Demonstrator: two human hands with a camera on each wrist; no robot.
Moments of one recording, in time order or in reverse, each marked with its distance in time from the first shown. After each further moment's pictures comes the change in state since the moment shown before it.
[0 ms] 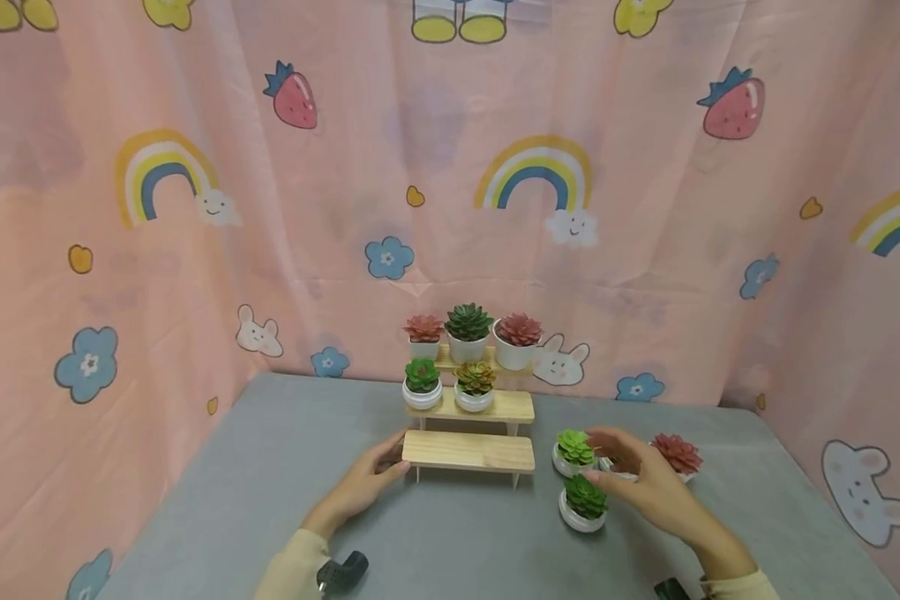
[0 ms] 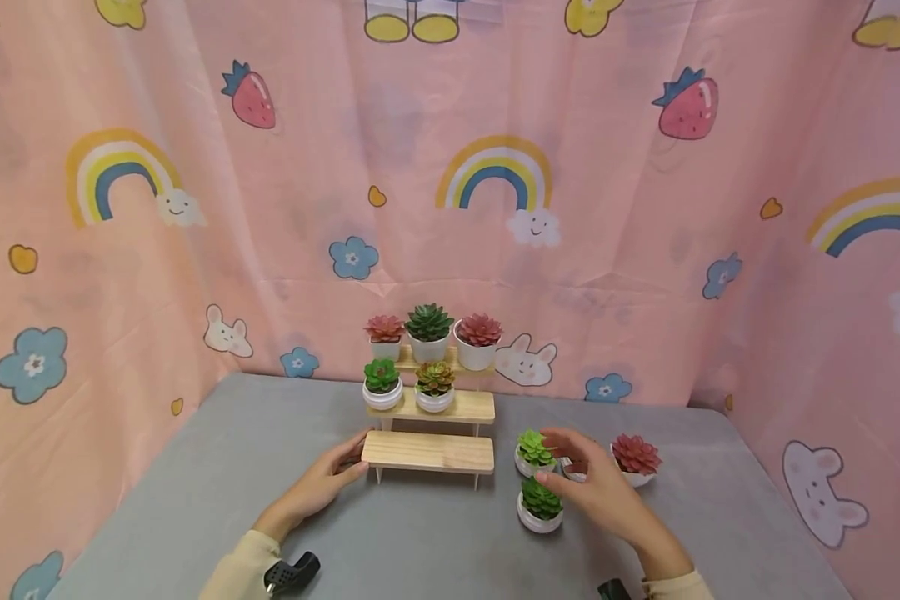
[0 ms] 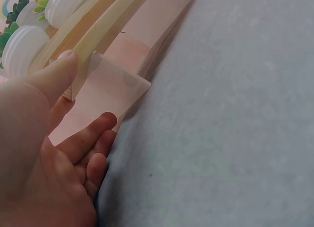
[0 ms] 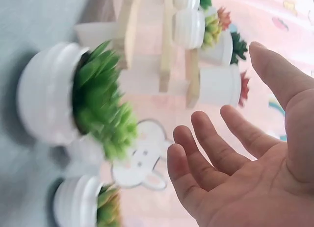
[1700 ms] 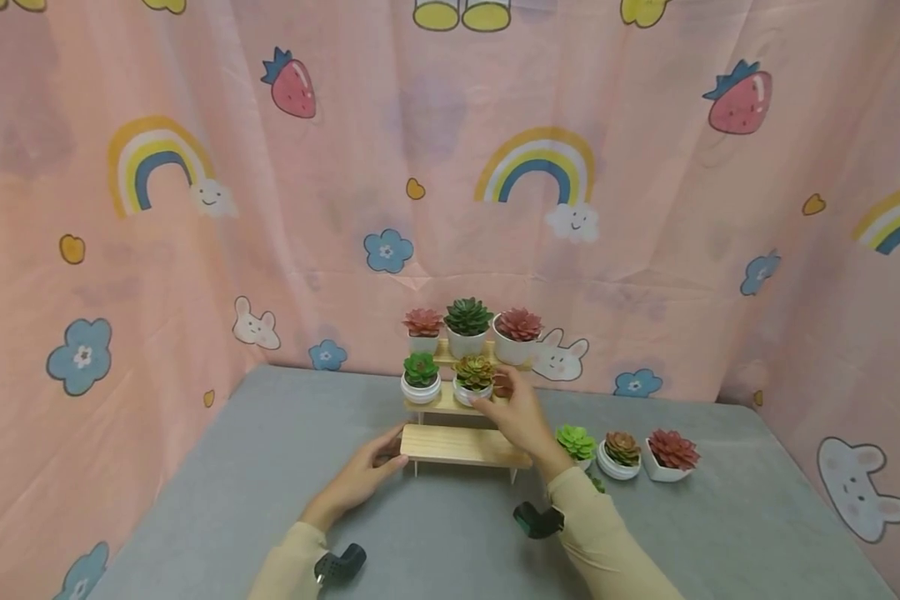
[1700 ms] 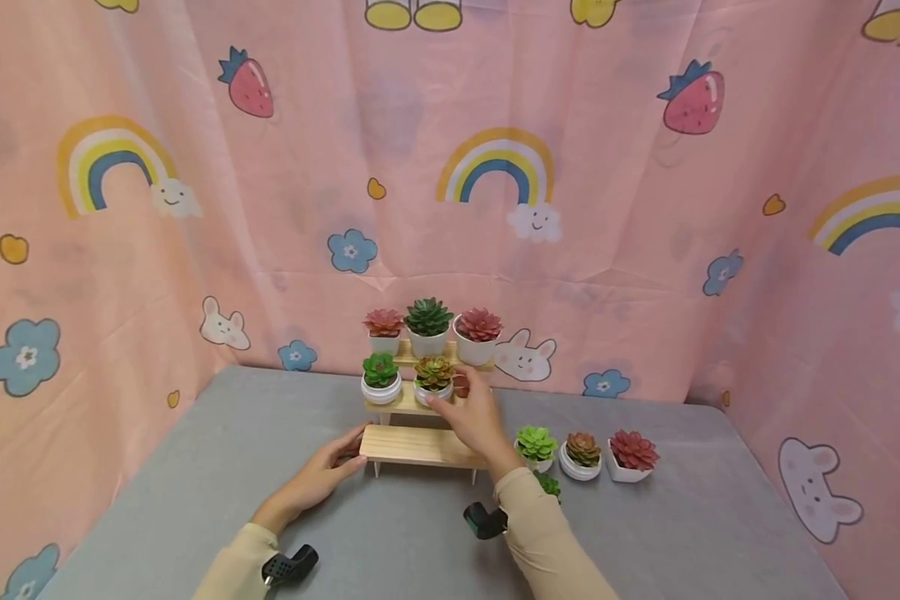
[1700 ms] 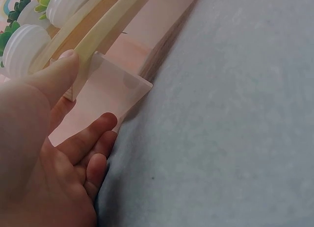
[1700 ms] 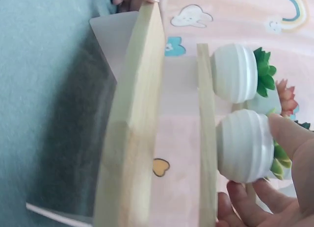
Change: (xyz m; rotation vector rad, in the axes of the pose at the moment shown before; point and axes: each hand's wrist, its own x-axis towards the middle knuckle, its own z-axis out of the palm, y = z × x) left_hand -0.001 0.003 0.000 0.005 0.004 -0.008; right_hand 0.123 -0.049 0.111 0.160 0.192 0.147
